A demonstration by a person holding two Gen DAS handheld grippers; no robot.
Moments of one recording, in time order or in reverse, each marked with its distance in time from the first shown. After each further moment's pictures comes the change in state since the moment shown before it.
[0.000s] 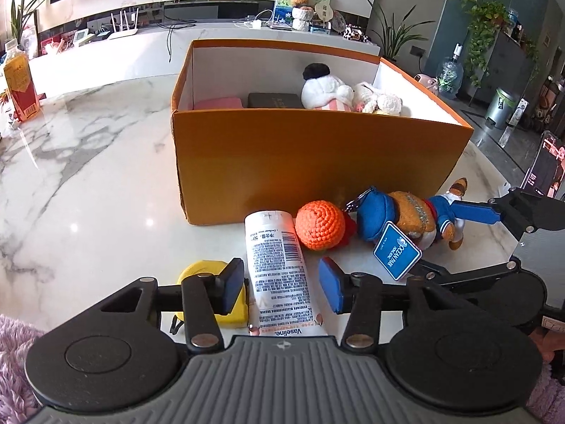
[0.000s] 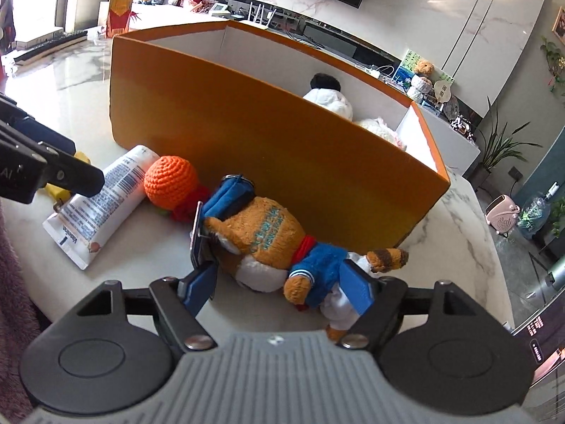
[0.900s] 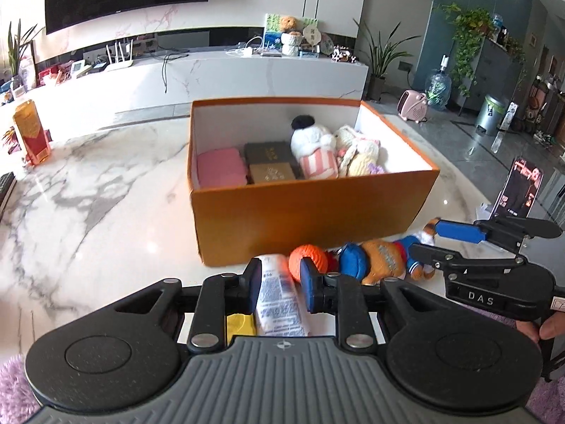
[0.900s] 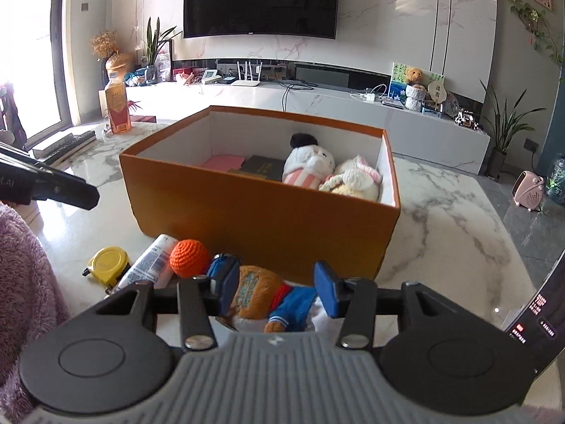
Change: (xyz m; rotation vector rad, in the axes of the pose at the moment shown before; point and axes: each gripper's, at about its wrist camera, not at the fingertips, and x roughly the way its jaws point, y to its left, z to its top) left arm -0.042 -0.006 0.037 0.052 -0.054 0.004; right arm -0.053 -0.049 0.000 0.250 -0.172 0.146
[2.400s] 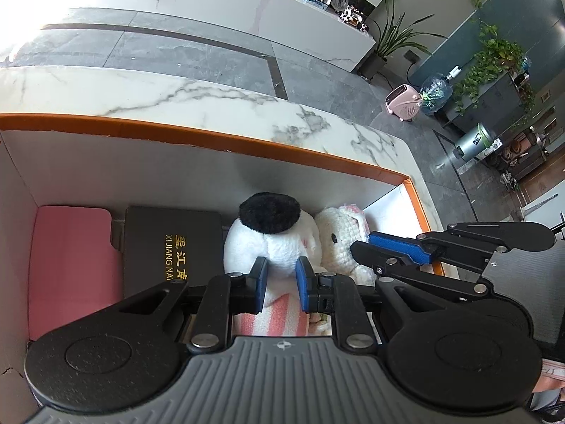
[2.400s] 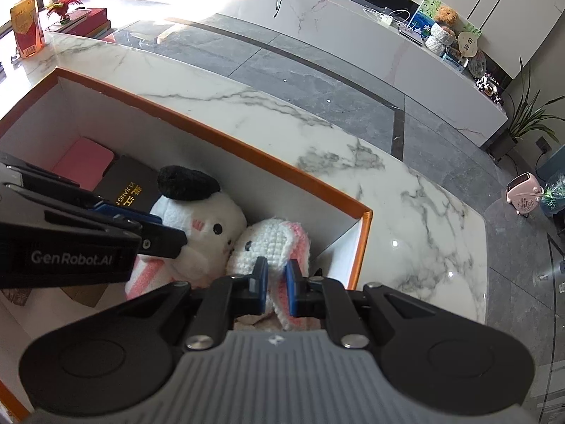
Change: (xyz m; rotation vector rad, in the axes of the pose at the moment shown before) left arm 0.227 0.013 0.159 -0.287 0.246 -0.253; right arm 0.225 -0.084 0.171 -0.196 0.438 -0.089
